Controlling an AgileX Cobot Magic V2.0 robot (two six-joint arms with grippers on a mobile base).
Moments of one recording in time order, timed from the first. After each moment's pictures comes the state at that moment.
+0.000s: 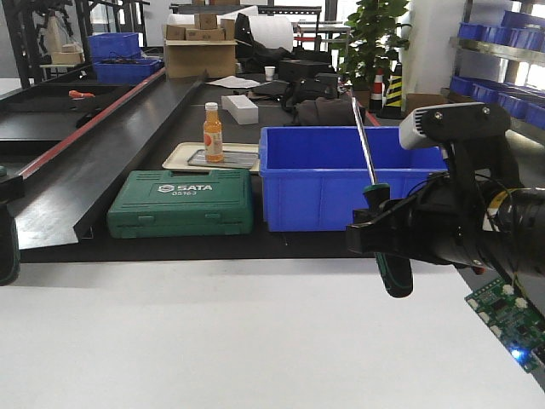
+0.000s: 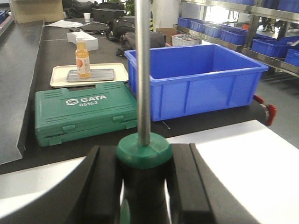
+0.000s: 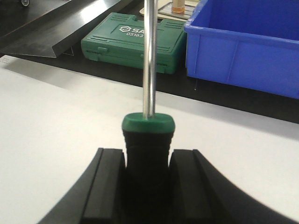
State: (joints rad) left arm 0.02 1.06 -1.04 -1.09 0.43 1.02; right arm 0.41 1.30 -1.25 -0.03 0.43 0.08
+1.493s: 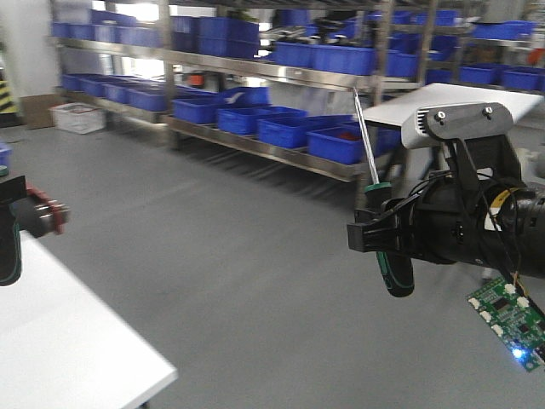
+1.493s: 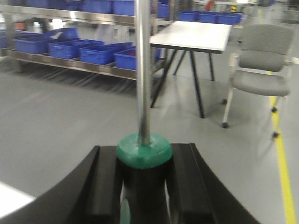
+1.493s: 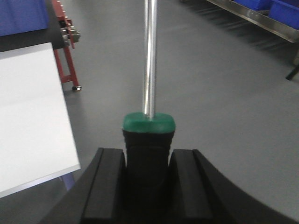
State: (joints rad) left arm 0.02 1.06 -1.04 -1.09 0.43 1.02; right arm 0.41 1.30 -1.25 -0.03 0.43 0.08
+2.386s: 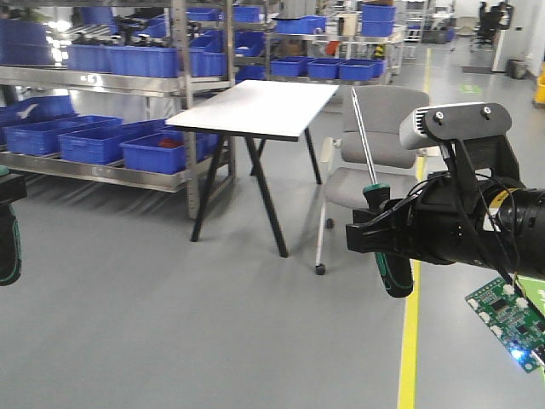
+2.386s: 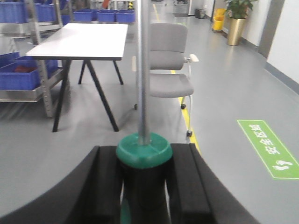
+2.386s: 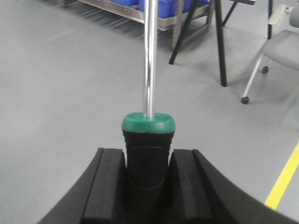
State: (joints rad) left arm 0.02 1.06 -1.04 -1.09 0.43 1.02; right arm 0.41 1.30 -1.25 -0.03 0.43 0.08
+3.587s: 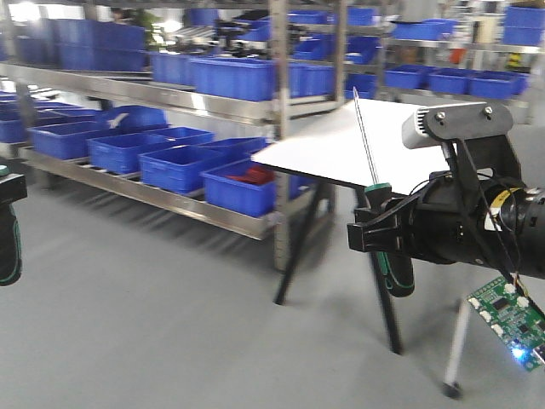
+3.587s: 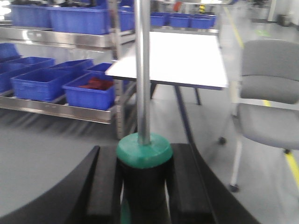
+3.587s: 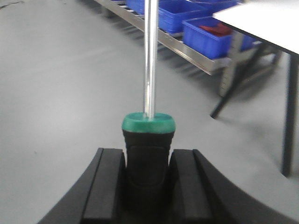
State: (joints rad) left arm 0.02 1.06 -1.04 -1.09 0.43 1.02; right arm 0.41 1.30 -1.25 -0.03 0.43 0.08
